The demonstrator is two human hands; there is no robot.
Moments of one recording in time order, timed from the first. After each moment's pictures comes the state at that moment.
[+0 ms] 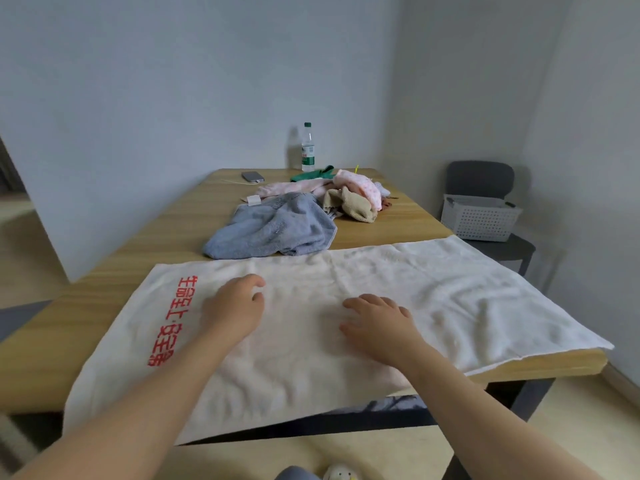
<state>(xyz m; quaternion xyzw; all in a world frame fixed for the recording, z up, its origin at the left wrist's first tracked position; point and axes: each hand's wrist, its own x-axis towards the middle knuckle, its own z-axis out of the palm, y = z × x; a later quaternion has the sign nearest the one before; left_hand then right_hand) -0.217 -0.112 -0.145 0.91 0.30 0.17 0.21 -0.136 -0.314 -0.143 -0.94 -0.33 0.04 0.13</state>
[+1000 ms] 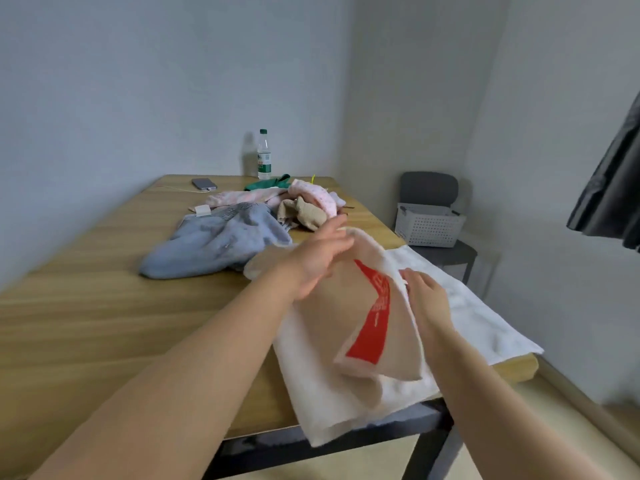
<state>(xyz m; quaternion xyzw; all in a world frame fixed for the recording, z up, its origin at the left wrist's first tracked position) -0.111 -0.229 -0.060 0.72 0.01 0.03 0.70 -0.083 -0.384 -0.106 -0.74 -0.01 -0.01 0.68</state>
